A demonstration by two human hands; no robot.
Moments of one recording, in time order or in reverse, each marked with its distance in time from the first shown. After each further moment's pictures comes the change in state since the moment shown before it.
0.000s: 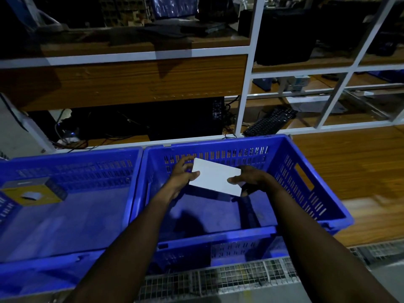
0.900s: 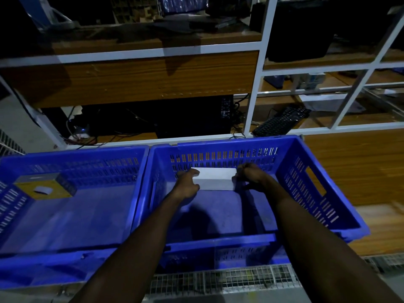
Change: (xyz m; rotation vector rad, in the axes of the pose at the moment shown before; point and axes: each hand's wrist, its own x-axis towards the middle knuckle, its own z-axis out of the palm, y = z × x) left_hand 0.016 -0.039 -0.008 0.728 0.013 0.038; right_hand 0.046 0.006 0.016 0.322 0.097 -0.010
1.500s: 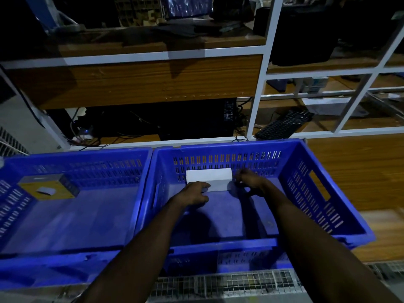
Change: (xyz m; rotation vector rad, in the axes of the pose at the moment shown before) left_hand -0.015 0.013 0.000 0.092 -0.306 0.050; right_hand -0.014 -0.009 0.016 -0.190 -0.069 -0.037
